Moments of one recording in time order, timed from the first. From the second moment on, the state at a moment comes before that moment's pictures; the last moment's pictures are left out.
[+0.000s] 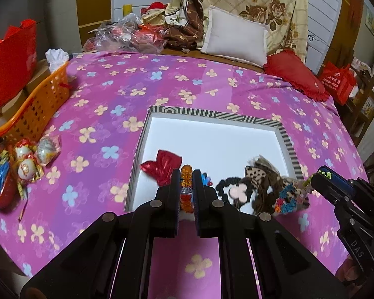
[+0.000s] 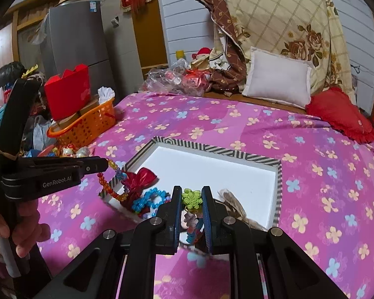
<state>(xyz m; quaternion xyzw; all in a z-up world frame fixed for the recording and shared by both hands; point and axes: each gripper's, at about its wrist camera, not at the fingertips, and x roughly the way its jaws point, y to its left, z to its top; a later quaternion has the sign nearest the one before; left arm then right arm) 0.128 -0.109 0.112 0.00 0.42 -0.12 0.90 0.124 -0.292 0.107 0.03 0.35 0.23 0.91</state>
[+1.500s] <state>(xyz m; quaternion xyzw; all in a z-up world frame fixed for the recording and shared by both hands) 0.161 -0.144 0.016 0.05 0.47 -0.09 0.88 0.162 -0.291 0.013 0.10 0.44 0.21 0.87</state>
